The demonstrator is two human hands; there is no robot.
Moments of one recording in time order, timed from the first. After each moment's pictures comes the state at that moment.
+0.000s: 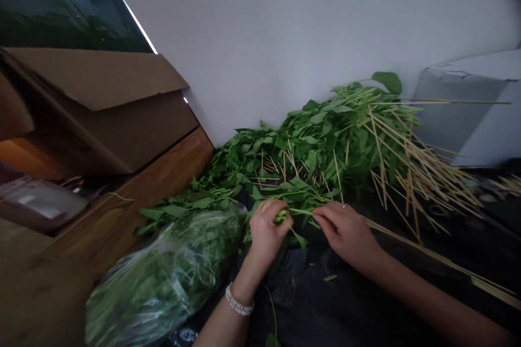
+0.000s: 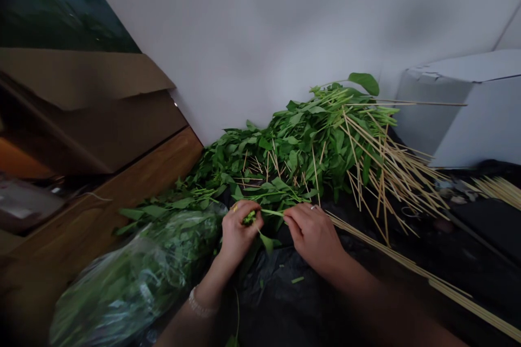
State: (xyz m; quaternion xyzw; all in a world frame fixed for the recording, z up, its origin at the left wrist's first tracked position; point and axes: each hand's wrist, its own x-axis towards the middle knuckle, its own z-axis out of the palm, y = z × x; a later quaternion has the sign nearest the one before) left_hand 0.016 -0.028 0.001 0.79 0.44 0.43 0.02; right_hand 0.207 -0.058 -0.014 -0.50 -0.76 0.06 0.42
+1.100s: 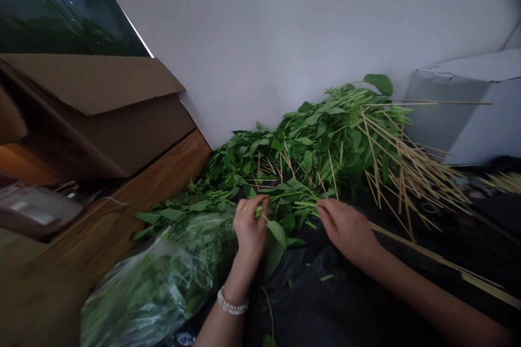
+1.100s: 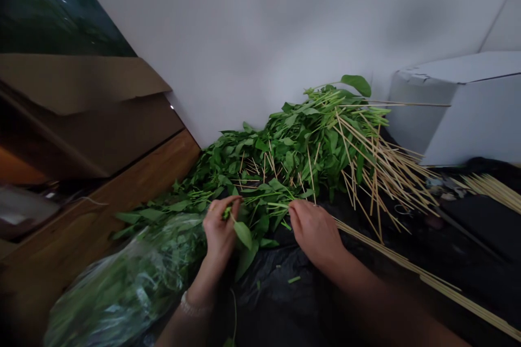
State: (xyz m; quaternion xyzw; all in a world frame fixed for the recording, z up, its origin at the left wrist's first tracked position) left_hand -0.004 -0.020 0.009 0.74 0.47 0.49 -0.06; right_hand 0.213 -0.056 -0.017 -0.58 -0.73 0.01 0.36
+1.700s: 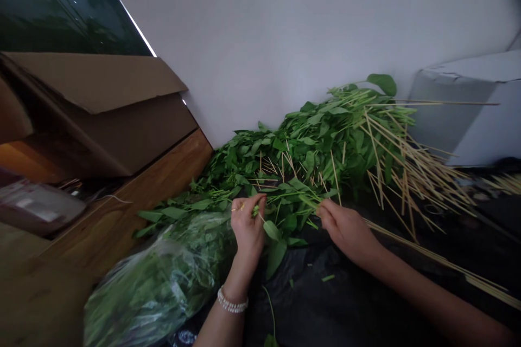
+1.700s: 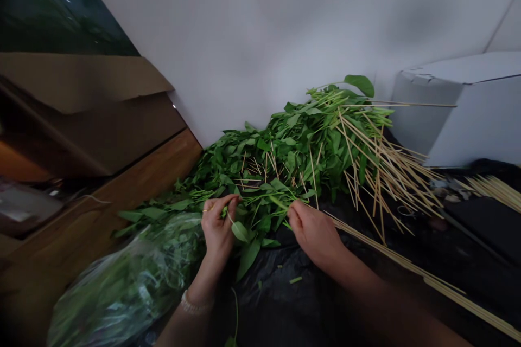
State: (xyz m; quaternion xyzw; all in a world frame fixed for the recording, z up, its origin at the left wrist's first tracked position) left_hand -0.012 -0.019 0.013 0.71 0.50 0.49 -0.07; right_hand 0.209 -0.066 0.006 -0.58 -0.71 0.20 0.35
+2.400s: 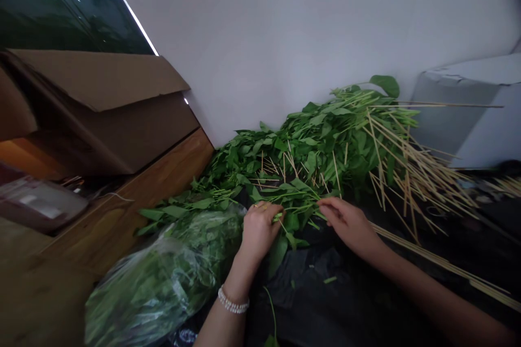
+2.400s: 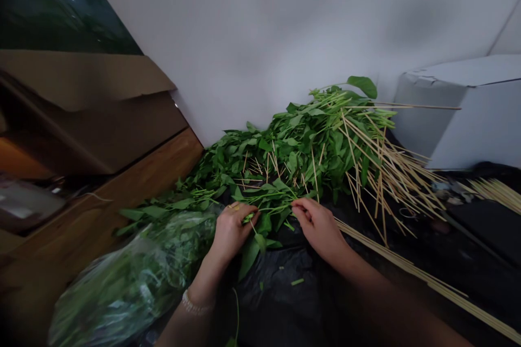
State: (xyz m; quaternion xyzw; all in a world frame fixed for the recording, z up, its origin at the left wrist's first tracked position) left_hand -0.009 -0.018 0.004 0.85 0.45 0.26 -0.08; right_hand 0.219 -0.046 -0.019 -0.56 -0.63 0.29 0.45
